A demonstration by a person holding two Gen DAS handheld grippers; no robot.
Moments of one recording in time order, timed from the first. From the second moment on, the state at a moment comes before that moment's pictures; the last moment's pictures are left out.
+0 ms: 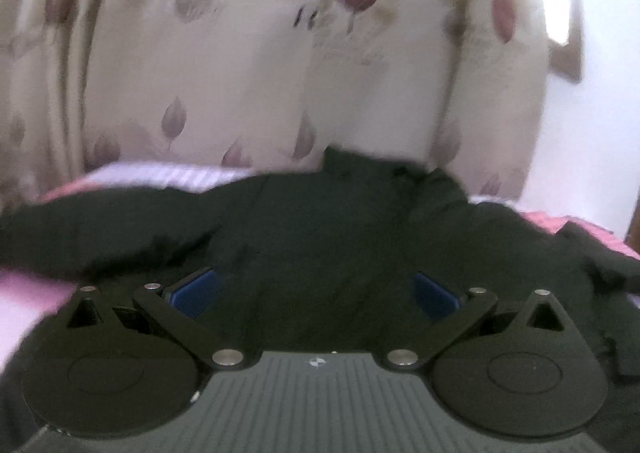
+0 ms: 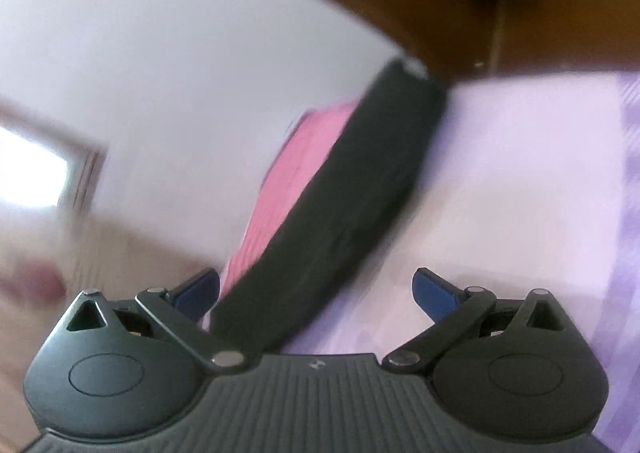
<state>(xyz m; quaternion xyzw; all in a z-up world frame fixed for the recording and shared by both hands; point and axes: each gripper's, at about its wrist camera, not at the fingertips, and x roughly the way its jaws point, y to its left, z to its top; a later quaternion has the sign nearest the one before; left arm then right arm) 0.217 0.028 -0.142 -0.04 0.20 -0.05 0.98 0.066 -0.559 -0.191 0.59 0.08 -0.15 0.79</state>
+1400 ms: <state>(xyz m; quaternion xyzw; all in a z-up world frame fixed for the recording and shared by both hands) 0.218 0.074 -0.148 -0.19 0.20 -0.01 0.96 0.282 -0.358 0.003 0.40 0.09 0.14 0.90</state>
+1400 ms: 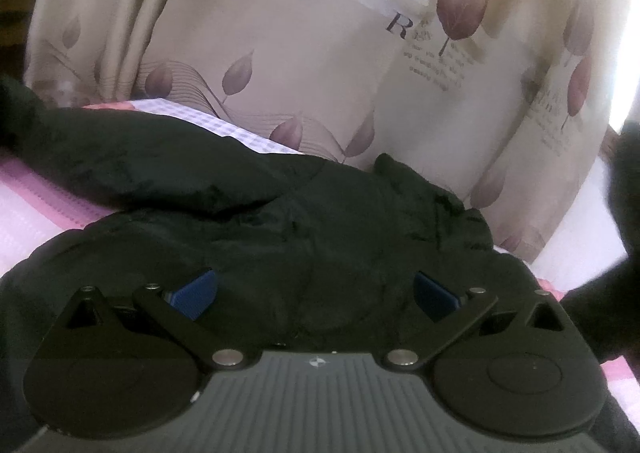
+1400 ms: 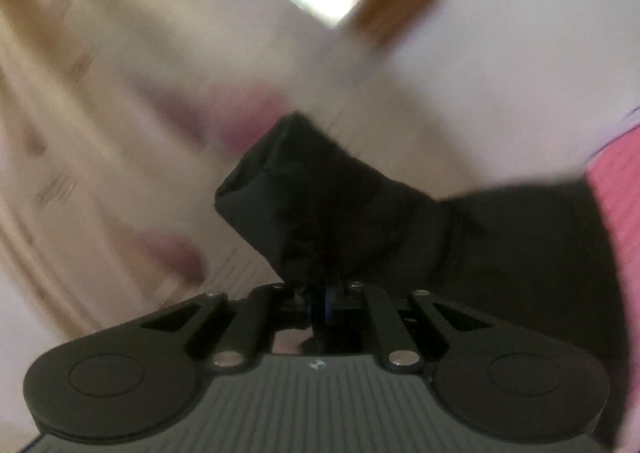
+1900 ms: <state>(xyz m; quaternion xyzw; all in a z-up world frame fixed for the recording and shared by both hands) 0.216 0.086 -0.151 -0.23 0.19 -0.02 0.95 0.375 -0.139 -0.094 0.35 0.23 0.26 0.87</state>
